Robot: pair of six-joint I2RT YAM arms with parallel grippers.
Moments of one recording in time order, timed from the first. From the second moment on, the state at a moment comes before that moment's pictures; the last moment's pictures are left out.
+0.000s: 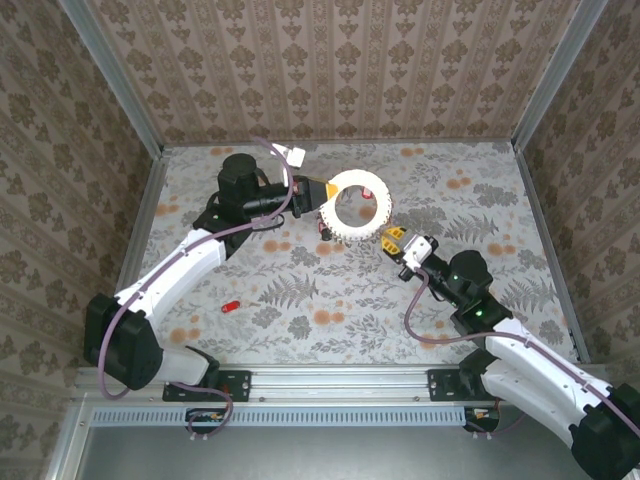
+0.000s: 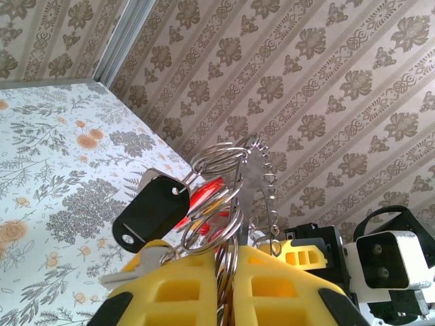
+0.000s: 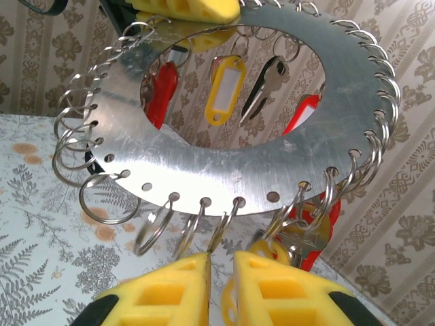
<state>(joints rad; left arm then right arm) -0.55 1.37 1.11 0.14 0.80 -0.56 0.51 0.77 0.37 0.44 -0.19 -0.42</state>
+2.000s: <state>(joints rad) -0.56 1.37 1.11 0.15 0.78 -0.56 0.53 0.86 0.38 0.52 -0.16 -0.34</state>
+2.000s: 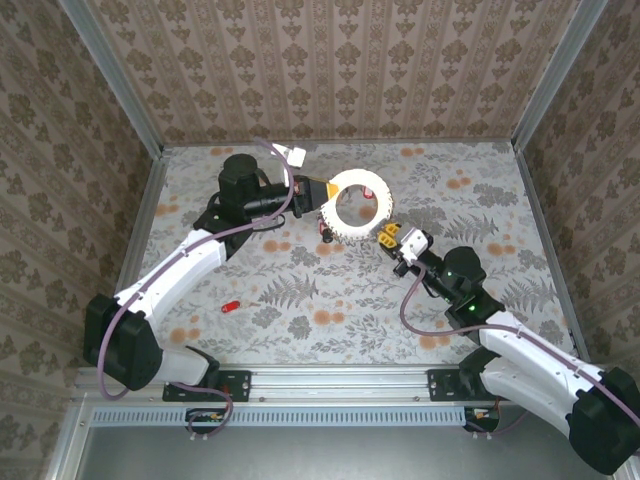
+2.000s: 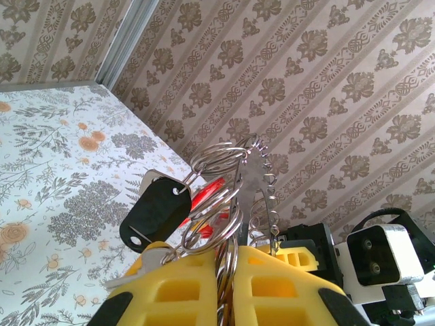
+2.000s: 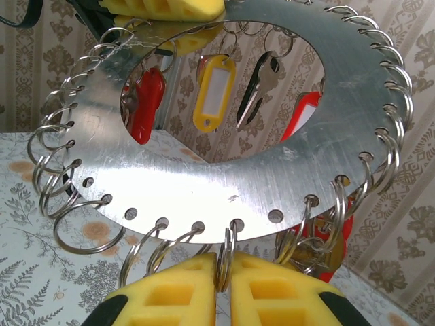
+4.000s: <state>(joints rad) -0.57 1.36 1.11 0.12 0.71 -0.57 0.54 0.85 0.42 0.43 -0.07 -0.40</state>
